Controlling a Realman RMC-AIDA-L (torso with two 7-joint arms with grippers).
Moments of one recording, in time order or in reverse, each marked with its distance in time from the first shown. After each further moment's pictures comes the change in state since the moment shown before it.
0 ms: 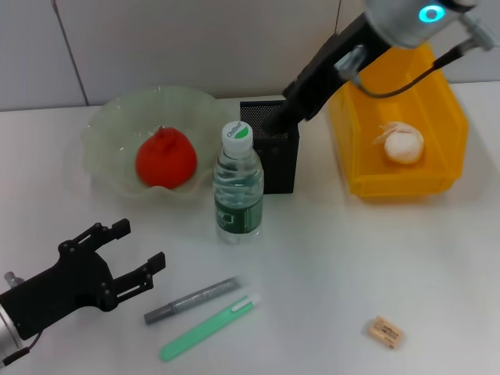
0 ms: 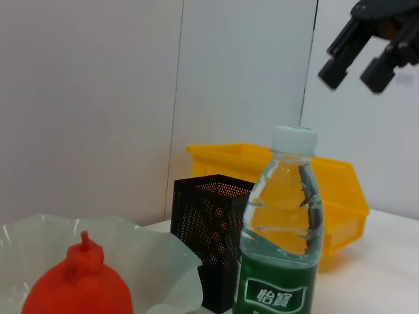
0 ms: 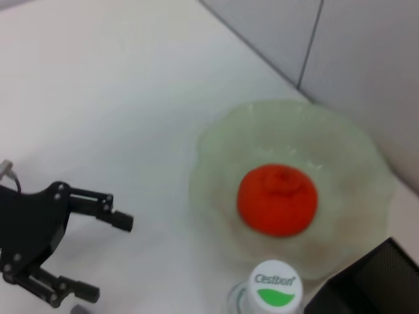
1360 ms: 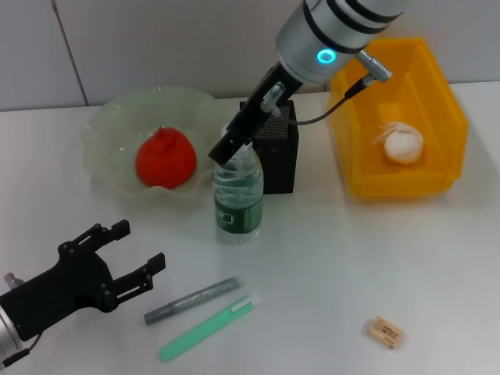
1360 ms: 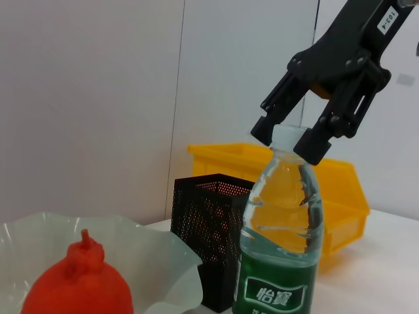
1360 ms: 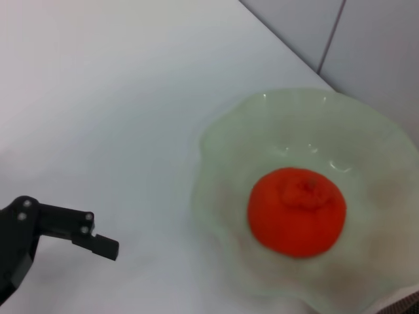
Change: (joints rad) left arm 0.003 -0.001 0.000 0.000 -0.001 0.000 0.000; right arm 0.105 0.027 -0.130 -0.338 -0.025 0.286 0.010
